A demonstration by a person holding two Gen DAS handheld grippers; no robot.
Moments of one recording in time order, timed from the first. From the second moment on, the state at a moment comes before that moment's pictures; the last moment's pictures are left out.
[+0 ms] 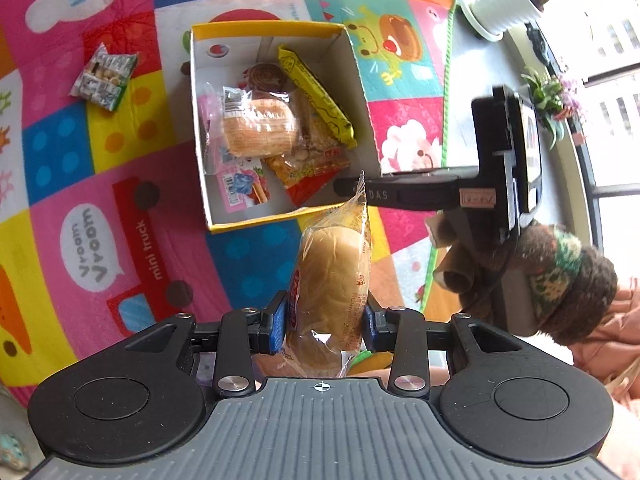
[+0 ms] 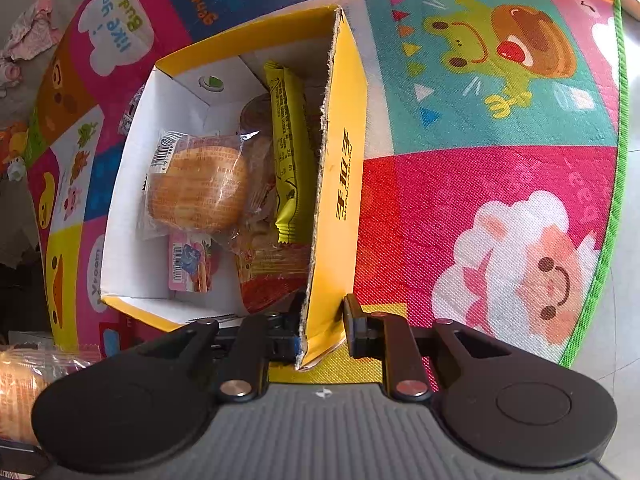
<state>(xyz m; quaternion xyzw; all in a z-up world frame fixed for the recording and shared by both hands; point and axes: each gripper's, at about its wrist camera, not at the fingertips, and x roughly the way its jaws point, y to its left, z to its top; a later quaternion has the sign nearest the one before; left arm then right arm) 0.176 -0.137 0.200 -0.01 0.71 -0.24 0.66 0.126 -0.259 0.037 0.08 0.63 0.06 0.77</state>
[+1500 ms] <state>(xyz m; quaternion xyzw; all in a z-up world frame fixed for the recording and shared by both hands) 0.260 -0.079 0.191 -0.38 0.58 0.01 0.72 0.124 -0.266 0.039 0.10 0.62 0.06 0.78</state>
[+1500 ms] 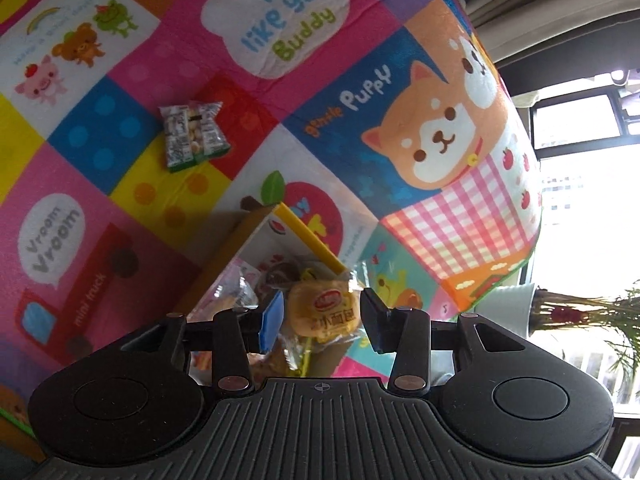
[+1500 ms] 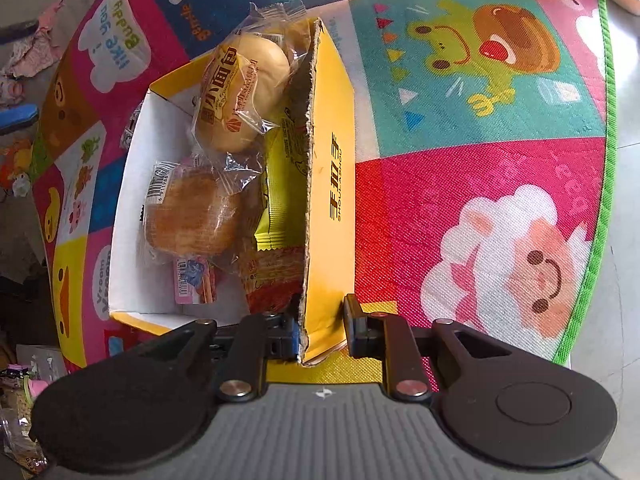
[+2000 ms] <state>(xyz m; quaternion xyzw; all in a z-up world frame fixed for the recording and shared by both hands) 0.285 -0.236 0.178 0.08 0.49 -0.29 0.81 0.128 -0.259 0.033 0.09 0.63 0.04 0.77</state>
